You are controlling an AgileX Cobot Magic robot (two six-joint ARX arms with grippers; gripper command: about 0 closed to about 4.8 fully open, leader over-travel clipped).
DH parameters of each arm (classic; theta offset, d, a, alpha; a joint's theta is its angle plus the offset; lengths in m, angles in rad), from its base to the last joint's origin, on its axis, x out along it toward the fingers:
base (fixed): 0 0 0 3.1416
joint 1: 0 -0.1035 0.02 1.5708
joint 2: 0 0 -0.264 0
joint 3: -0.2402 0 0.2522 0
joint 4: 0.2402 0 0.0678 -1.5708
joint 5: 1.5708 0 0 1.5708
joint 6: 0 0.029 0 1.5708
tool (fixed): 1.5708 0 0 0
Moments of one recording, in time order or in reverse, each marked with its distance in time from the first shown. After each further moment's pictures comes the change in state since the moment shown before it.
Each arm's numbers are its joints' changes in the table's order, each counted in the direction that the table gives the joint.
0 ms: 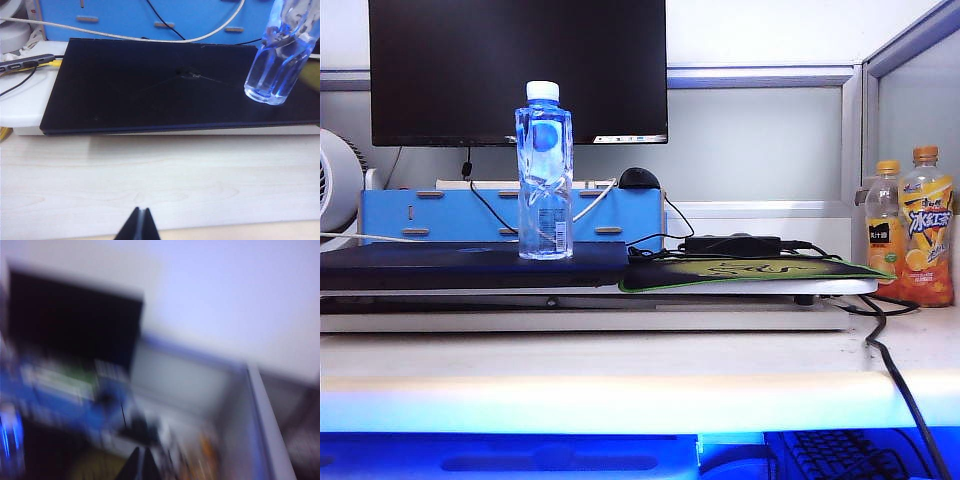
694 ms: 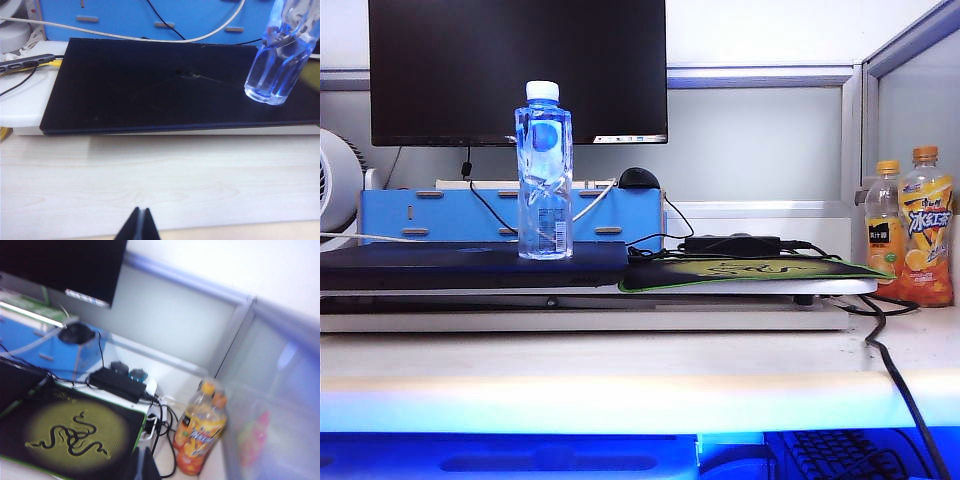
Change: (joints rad) left arm 0.000 0.000 0.000 0.000 0.000 0.000; right arm 0.216 -0.525 1.345 -0.794 -0.087 -0.079
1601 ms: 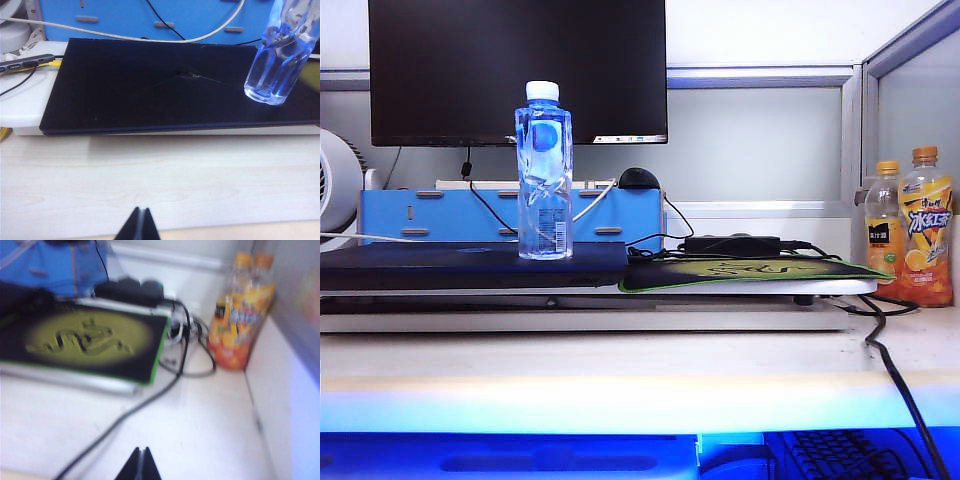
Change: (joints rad) left arm 0.000 0.000 0.000 0.000 0.000 0.000; right arm 0.386 -0.304 0.610 -0.120 -0.337 0.212
